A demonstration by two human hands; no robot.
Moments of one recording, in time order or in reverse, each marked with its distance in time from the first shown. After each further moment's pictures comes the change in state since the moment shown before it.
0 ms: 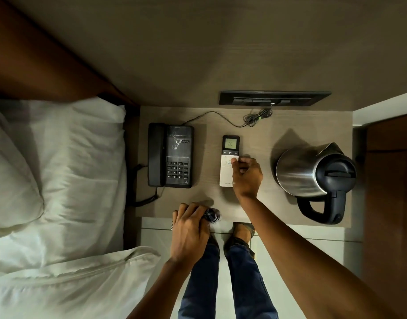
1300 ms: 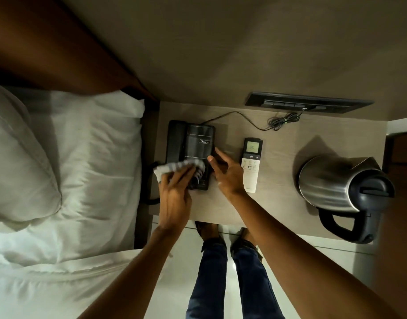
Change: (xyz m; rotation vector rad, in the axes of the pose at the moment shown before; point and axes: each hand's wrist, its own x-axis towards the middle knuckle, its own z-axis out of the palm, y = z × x) left_hand 0.069 -0.050 -0.056 0.028 0.159 -0.060; right_hand -0.034 -0.055 0.062 0.119 -0.554 -0.026
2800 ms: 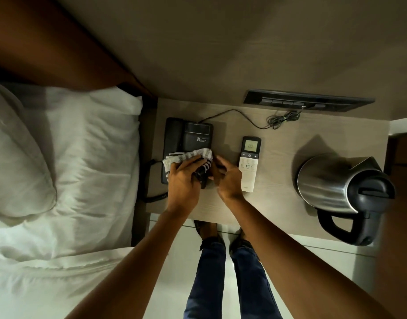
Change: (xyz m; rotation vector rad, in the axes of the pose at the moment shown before) left_hand 0.032 0.021 0.018 -0.121 -0.089 -0.080; right_hand -0.004 0.020 0.002 0.195 0.024 0.134
